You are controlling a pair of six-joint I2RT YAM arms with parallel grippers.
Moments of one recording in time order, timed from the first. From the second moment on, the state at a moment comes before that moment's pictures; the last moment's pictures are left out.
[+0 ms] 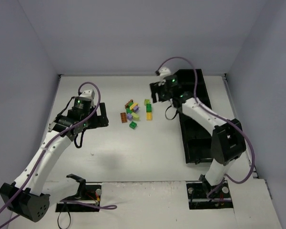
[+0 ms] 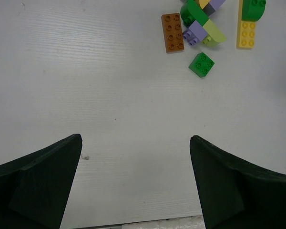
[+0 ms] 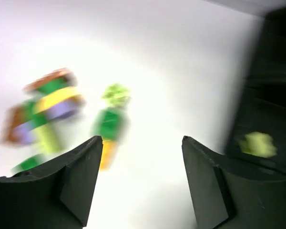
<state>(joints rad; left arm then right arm) -0.36 1.07 1.12 -0.84 -0.12 -0.42 0.40 1.74 1.34 -0.16 0.05 0.05</state>
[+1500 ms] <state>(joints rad) -0.36 1.03 1.12 -0.85 -0.16 -0.38 0.76 1.97 1.33 -0.16 0.11 0.02</state>
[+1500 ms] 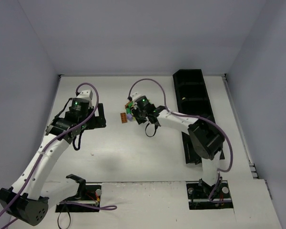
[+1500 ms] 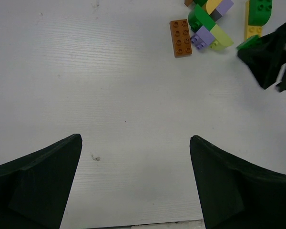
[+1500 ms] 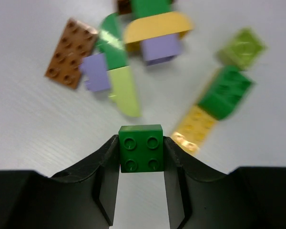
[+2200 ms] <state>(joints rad) -0.36 1.05 1.12 -0.85 -0.13 -0.38 0.17 1.67 1.08 -0.24 0.37 0.26</state>
